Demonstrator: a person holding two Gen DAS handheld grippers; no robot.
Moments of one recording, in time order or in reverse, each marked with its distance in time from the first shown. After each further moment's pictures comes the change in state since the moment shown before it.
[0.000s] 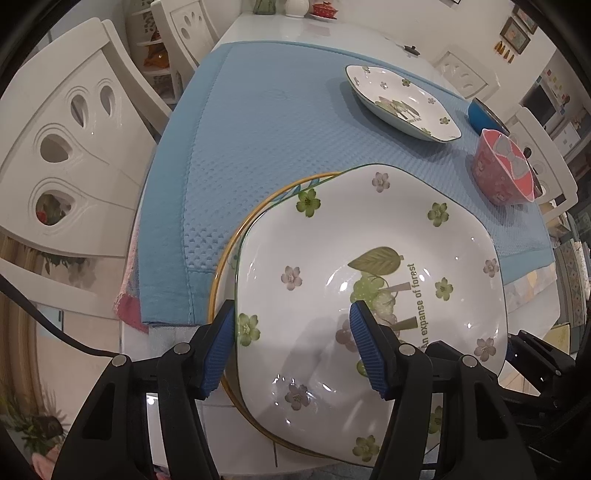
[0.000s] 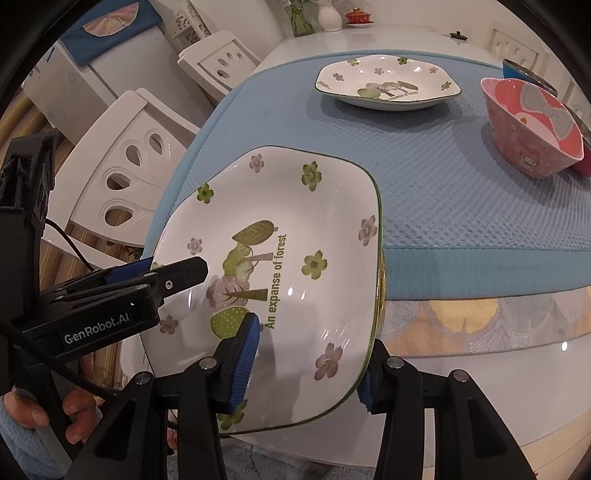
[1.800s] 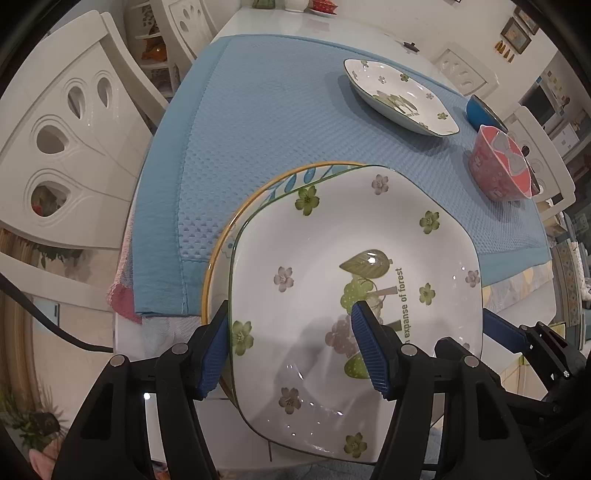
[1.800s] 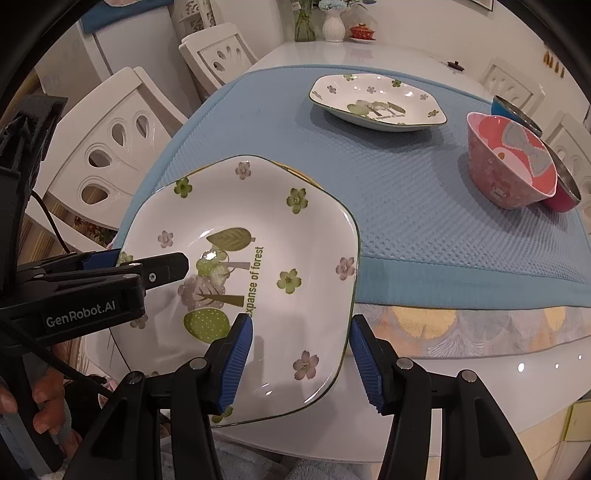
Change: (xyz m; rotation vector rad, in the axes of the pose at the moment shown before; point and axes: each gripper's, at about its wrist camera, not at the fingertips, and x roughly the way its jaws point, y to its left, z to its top) left arm 0.001 -0.001 -0.003 -0.008 0.020 -0.016; right arm -0.007 0.011 -0.003 -0.102 -0.014 -0.178
